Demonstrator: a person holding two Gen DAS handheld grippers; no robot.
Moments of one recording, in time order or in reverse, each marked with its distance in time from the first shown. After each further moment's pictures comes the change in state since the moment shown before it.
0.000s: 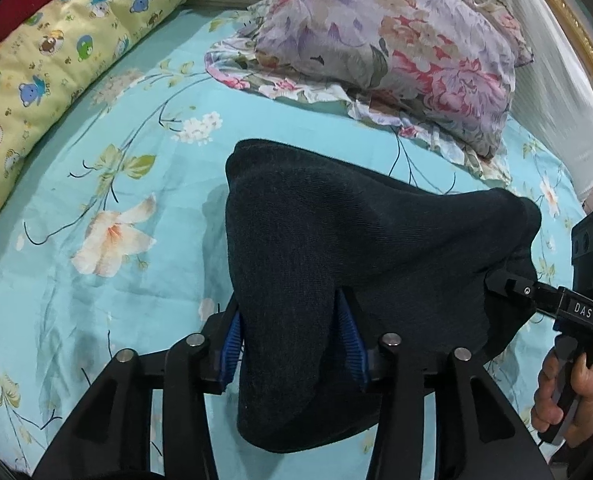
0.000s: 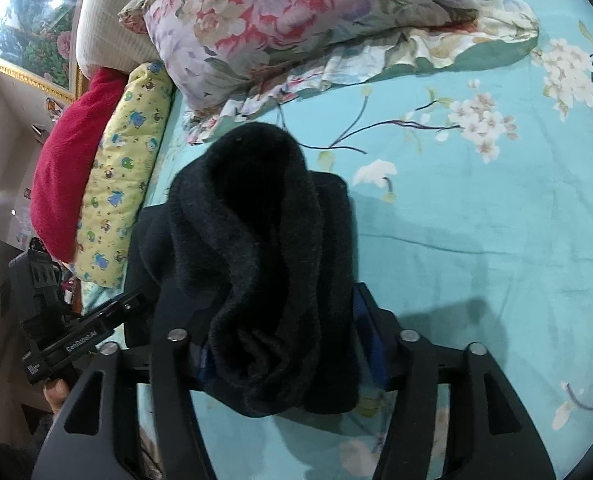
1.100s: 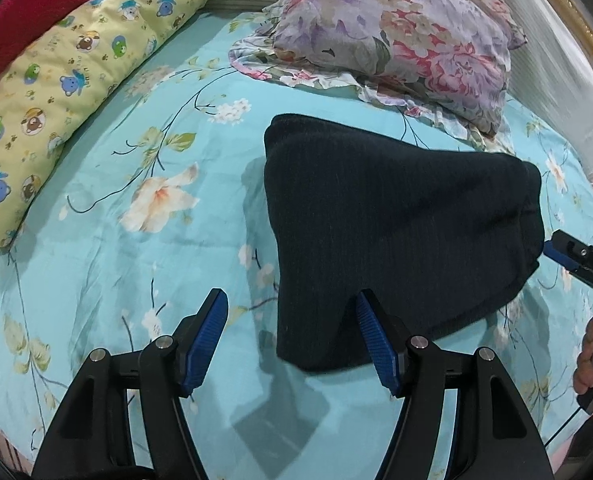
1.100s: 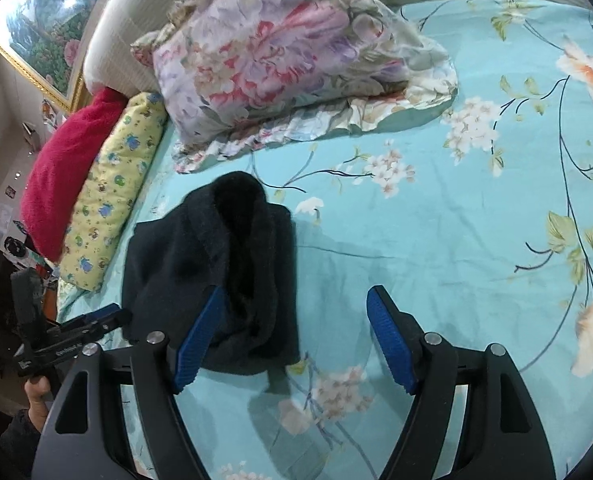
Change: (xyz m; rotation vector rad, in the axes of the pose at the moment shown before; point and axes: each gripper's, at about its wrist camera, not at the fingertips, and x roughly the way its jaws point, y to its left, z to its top) left arm -0.036 0.008 -0.038 0.034 -0.002 0.083; right arm -0.075 -0.007 -0.023 -0.054 -0.151 -0.109
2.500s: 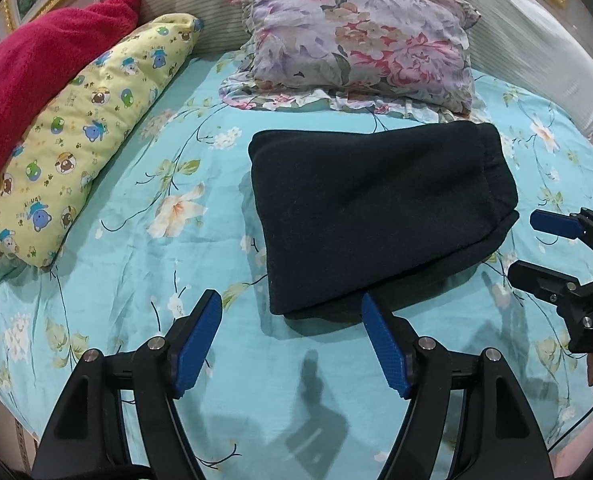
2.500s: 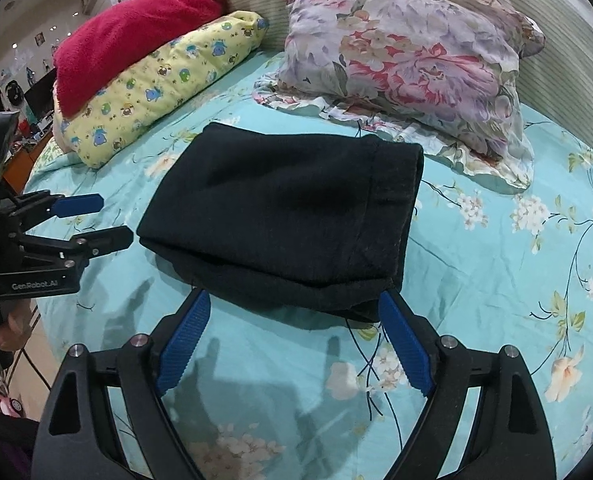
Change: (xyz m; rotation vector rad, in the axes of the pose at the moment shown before) left arm -0.038 -0.024 -0.035 0.149 -0.100 0.097; right arm 0.009 0.108 -0.056 -0.487 0.042 -0.155
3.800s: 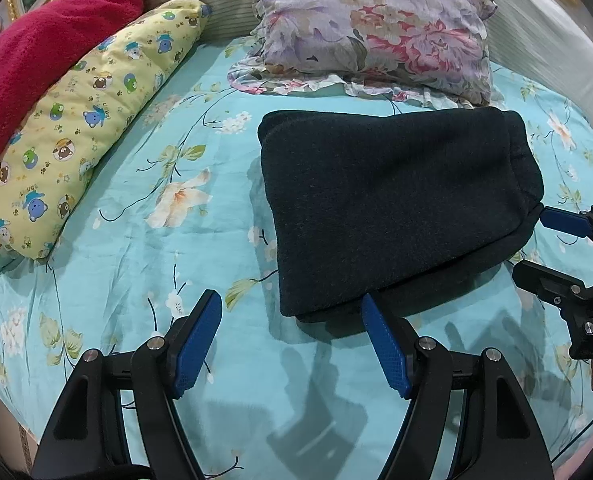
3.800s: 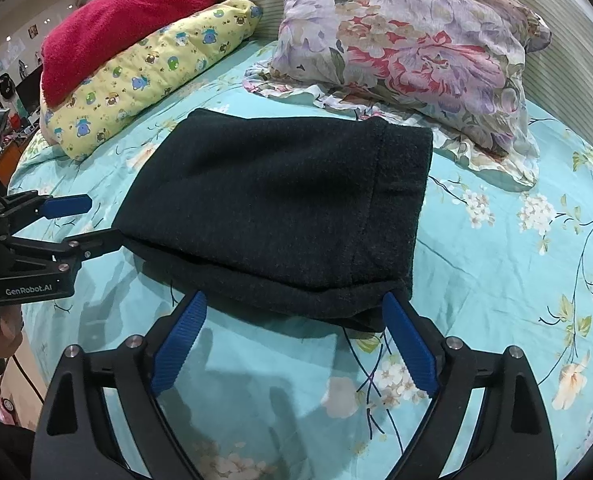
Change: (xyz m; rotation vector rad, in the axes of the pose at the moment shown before) left arm 0.023 0.004 0.001 -0.012 0.019 0.031; right arm 0.025 0.001 0.001 -0.010 0.015 -0.033
